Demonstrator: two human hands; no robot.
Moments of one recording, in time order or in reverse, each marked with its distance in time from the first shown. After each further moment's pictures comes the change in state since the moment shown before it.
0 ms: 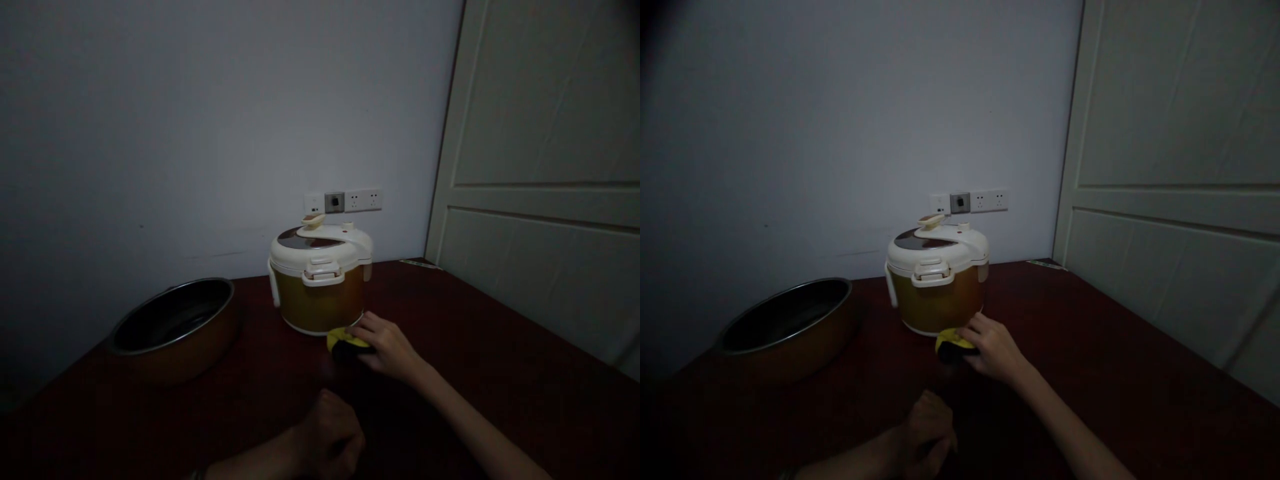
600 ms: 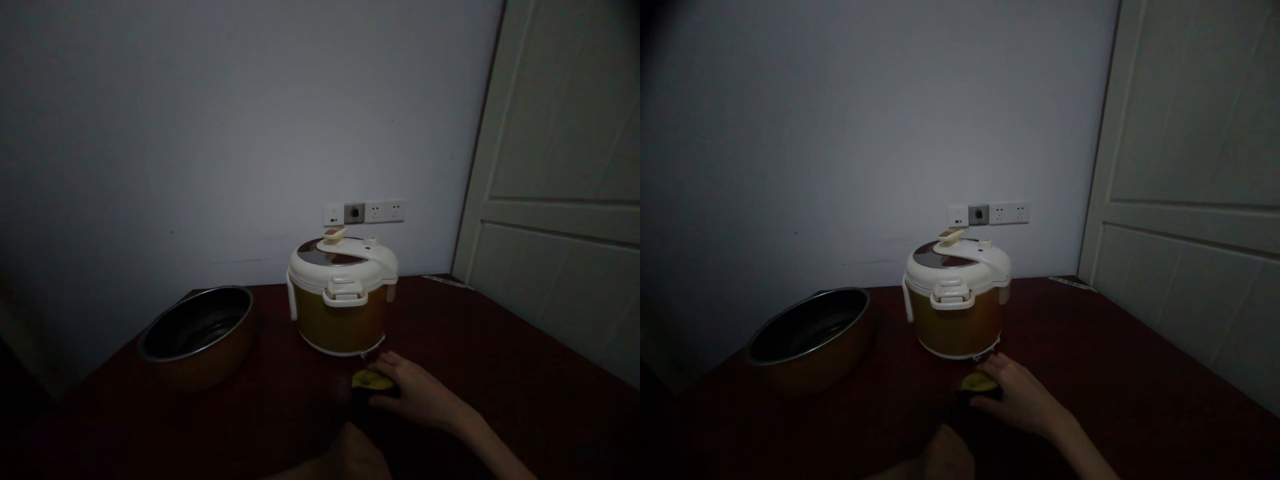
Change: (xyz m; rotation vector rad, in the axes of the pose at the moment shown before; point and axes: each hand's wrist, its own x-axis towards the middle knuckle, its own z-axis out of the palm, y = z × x) left_hand 0.020 0.006 -0.030 0.101 -0.401 -0.100; right_hand 0.003 -0.013 -0.012 0.320 -0.382 0.280
